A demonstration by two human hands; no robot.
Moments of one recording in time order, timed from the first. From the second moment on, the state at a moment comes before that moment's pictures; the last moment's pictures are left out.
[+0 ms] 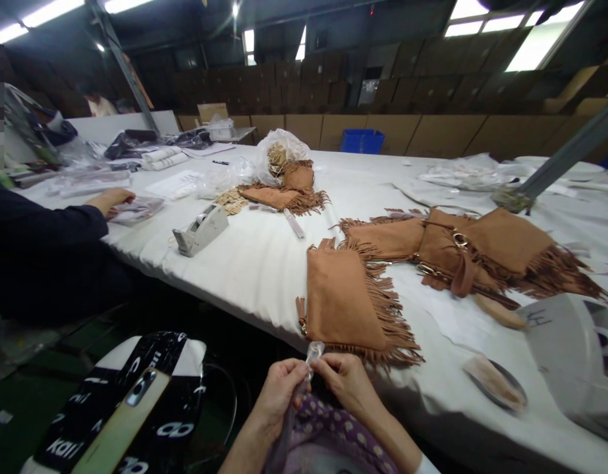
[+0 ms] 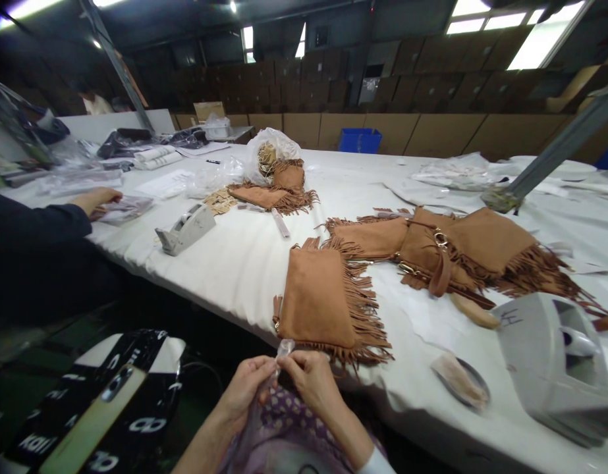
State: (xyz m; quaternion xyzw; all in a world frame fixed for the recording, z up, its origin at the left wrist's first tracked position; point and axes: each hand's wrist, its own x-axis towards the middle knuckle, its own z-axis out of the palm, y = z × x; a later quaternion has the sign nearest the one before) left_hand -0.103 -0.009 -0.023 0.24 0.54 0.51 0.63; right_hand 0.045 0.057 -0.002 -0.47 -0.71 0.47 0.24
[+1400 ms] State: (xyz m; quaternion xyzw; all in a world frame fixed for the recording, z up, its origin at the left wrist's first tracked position) left_hand -0.100 -0.053 -0.052 0.30 0.47 0.51 0.65; right_hand 0.072 0.054 0.023 -0.56 -0.67 0.35 0.35
